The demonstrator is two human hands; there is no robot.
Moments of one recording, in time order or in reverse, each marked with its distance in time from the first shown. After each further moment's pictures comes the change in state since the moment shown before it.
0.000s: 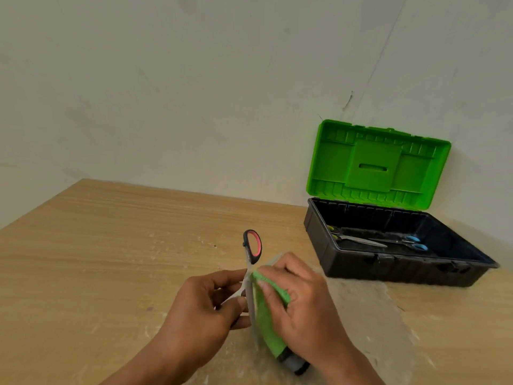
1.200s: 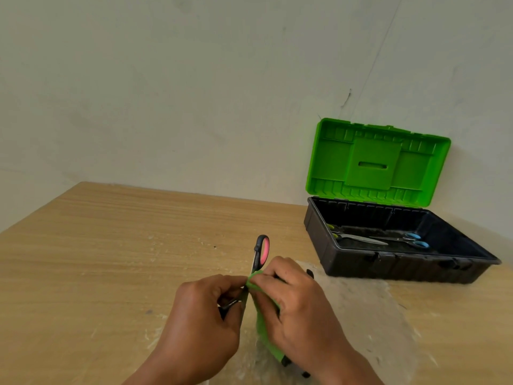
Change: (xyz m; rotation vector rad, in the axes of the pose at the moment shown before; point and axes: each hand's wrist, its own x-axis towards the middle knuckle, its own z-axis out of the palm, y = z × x) left_hand -0.002 -0.005 -0.002 0.671 0.182 0.379; right_hand 0.000 -0.015 -0.001 -0.115 -0.063 -0.077
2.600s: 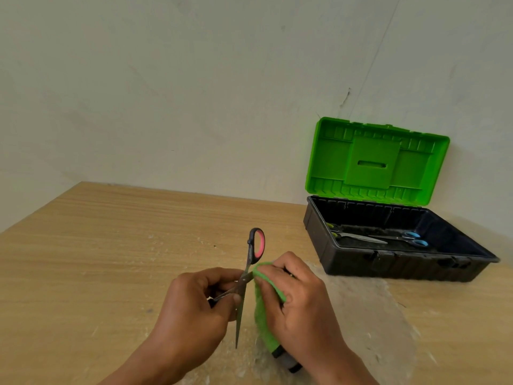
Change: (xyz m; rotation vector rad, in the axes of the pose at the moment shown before) left_hand 0.006 0.001 -0.008 -0.258 -0.057 -0.287; right_hand -0.005 0.011 0.011 0.061 0.170 0.067
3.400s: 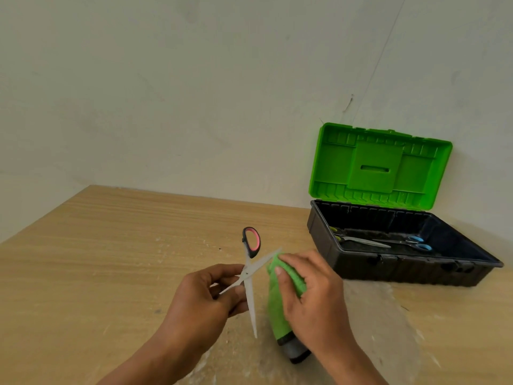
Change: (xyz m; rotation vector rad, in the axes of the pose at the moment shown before) left_hand 0.007 0.000 0.002 -0.393 -0.026 -0.163; right_hand 0.007 0.008 -0.006 0.006 0.108 0.170
